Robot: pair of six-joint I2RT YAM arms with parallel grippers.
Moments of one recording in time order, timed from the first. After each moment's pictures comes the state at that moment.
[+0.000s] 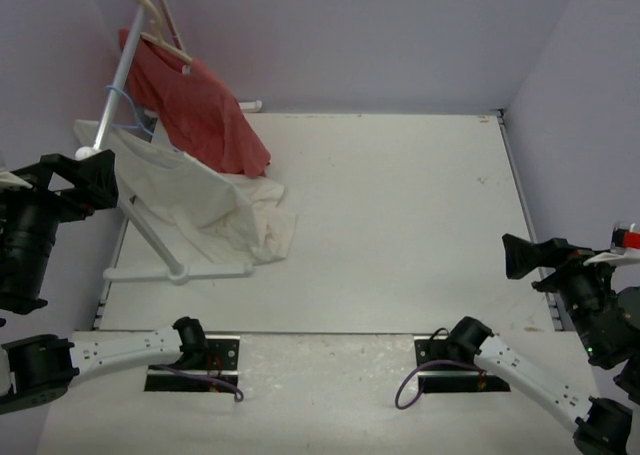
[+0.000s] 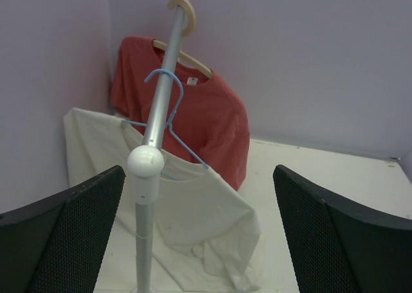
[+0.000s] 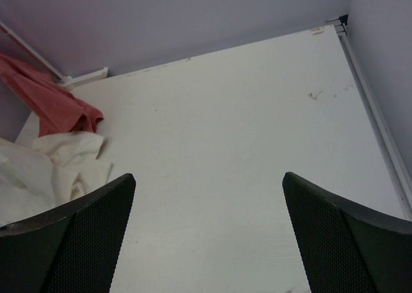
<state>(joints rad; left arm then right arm) -1.11 0.78 1.89 -0.97 -1.13 -0.09 0.78 0.37 1.37 -1.15 0.70 0.42</state>
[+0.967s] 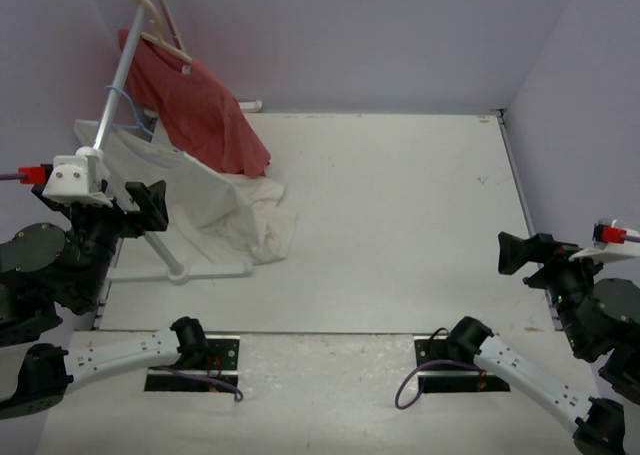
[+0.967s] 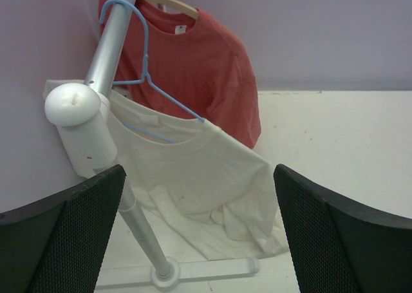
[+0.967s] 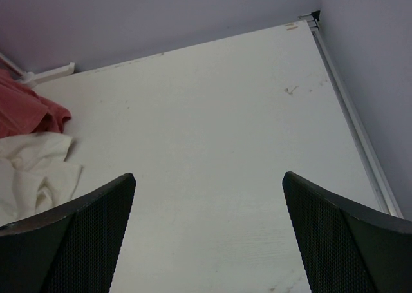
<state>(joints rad) -1.09 0.67 1.55 -0.96 -1.07 -0.10 0.78 0.37 1.30 -1.15 0.77 0.40</state>
